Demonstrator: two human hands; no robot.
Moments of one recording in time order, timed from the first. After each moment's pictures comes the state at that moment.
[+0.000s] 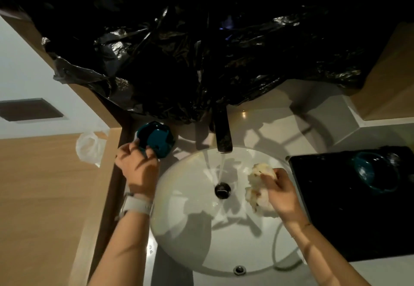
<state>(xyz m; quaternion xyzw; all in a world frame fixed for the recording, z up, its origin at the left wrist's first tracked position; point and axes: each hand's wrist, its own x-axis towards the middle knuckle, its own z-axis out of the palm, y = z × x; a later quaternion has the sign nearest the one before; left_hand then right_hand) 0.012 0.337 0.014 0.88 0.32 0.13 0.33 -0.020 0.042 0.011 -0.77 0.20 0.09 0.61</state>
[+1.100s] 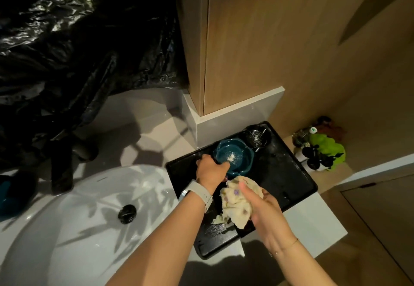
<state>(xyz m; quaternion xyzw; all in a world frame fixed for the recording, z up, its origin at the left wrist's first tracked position) 0.049 -0.107 -0.022 0.79 0.13 -0.29 0.52 -0.080 -0.195 0.031 -0.47 0.40 0.07 0.79</state>
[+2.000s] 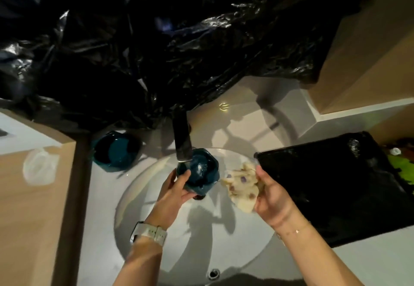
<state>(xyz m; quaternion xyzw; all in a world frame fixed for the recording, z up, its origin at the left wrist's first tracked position) -0.001 0.218 -0.025 0.55 0.23 -0.21 0.78 -0.008 -0.011 0.021 -0.36 0.33 0.23 0.84</state>
